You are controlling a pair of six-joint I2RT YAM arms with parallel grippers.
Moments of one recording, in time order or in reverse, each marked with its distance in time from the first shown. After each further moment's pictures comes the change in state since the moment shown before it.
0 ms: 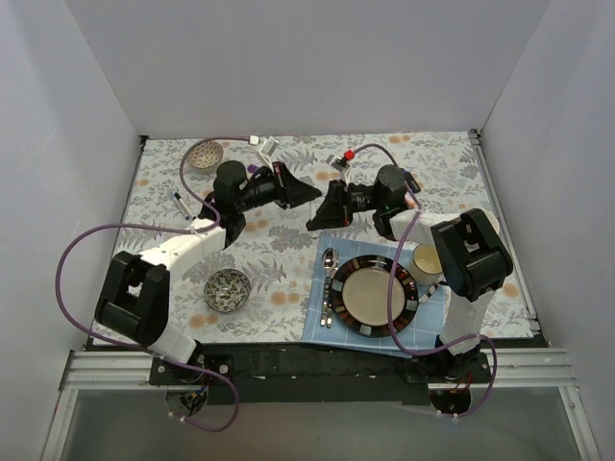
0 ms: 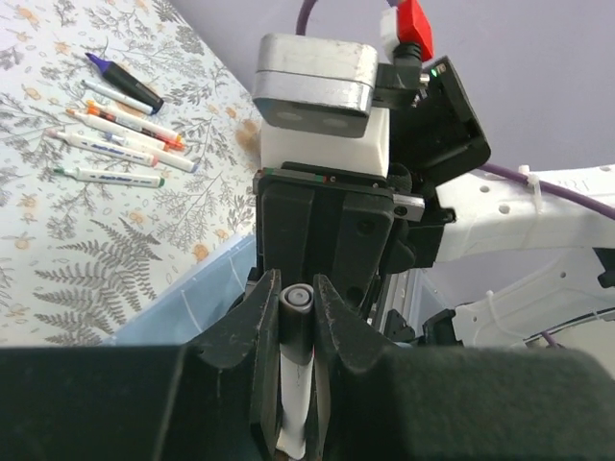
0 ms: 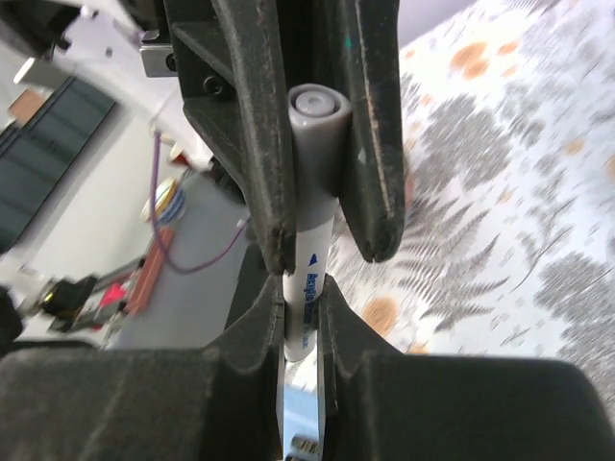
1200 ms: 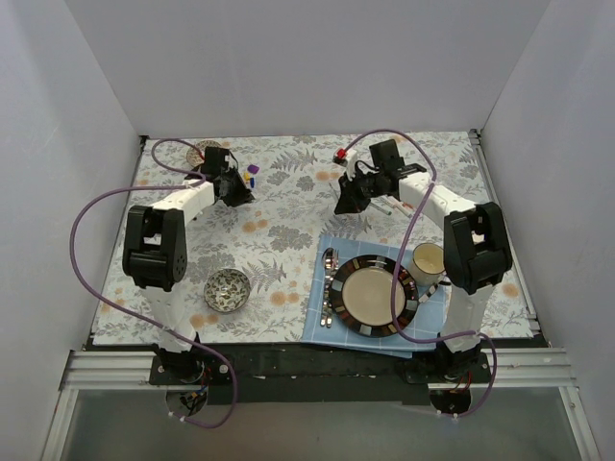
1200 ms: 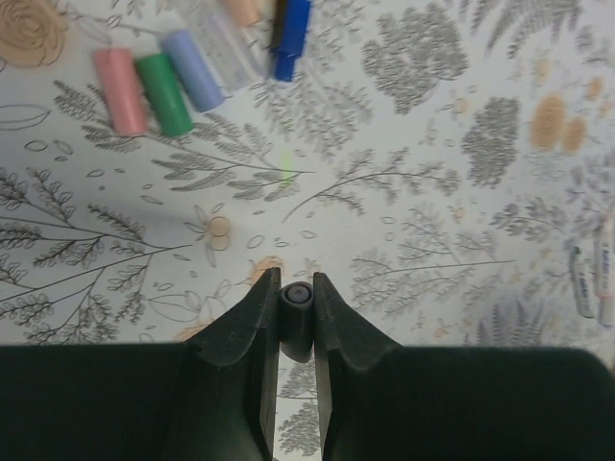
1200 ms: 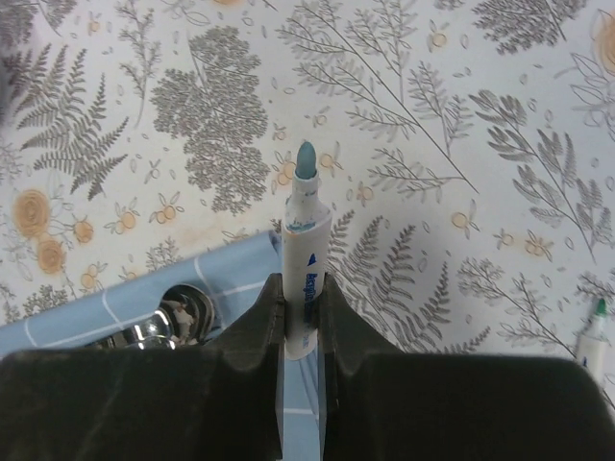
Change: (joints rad) left arm 0.285 0.383 0.388 -0.831 -0.548 0.075; right arm -0.086 0.047 0.430 -1.448 0.634 -1.204
